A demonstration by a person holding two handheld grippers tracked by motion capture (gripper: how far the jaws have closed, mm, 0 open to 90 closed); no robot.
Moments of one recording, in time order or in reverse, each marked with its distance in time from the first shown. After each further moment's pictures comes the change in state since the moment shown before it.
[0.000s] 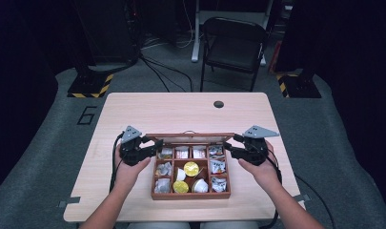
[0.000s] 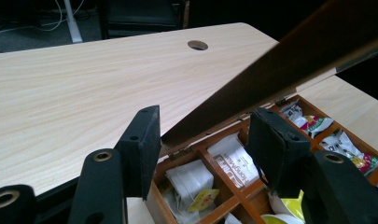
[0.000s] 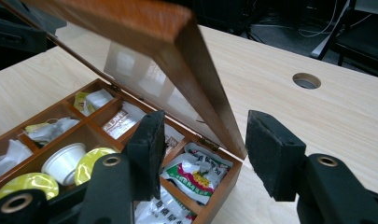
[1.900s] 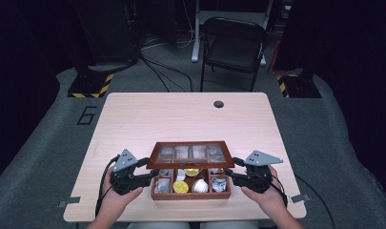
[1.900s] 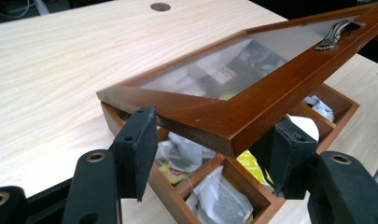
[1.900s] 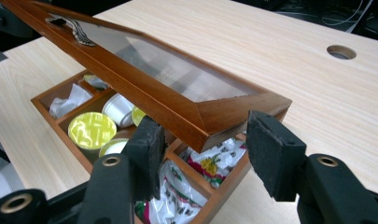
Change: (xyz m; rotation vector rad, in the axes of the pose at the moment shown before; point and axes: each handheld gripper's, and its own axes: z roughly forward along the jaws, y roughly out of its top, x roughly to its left) left arm -0.039 -0.028 -0.063 0.105 -0.070 0.118; right arm 0.043 -0.040 -0.041 0.044 0.058 -0.028
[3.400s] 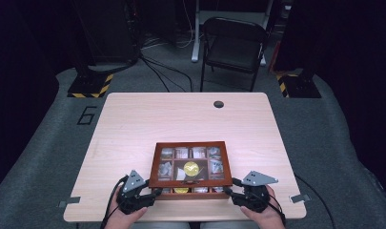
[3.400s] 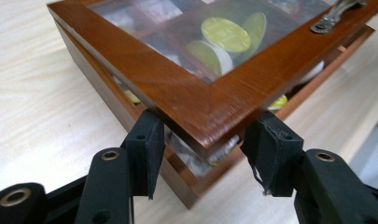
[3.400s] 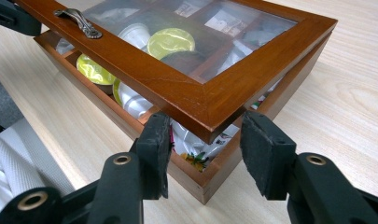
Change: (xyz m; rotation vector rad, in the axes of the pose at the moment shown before) left arm -0.023 -0.060 0.017 0.104 0.009 -0.003; right arm 0.017 -0.059 0.006 0.084 0.022 0.023
